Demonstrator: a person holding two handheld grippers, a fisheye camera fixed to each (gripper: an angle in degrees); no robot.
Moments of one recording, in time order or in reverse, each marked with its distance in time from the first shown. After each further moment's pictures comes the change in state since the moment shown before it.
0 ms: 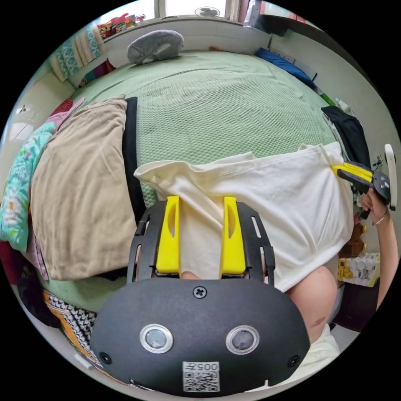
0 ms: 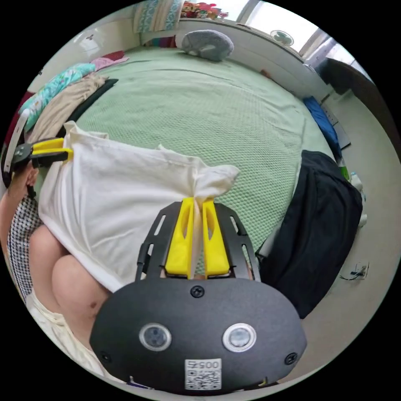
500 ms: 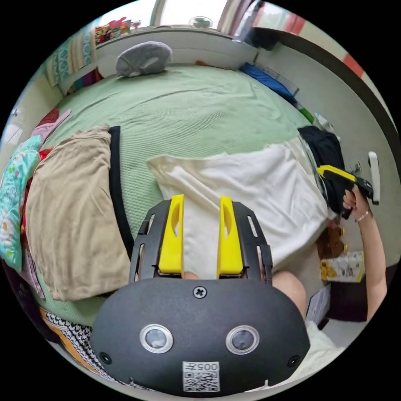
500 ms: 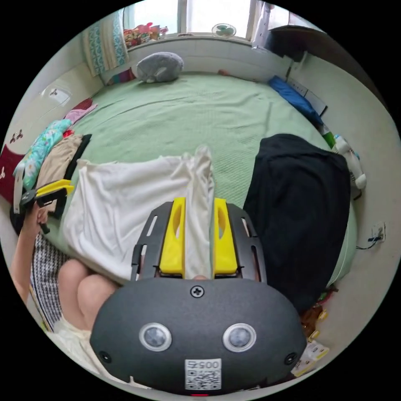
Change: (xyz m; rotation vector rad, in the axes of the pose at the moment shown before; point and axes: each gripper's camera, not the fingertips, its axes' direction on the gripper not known) left arm 0.094 0.007 -0.023 0.055 0.159 0.113; right arm 0.060 0.063 -0.045 0.049 -0.100 0.132
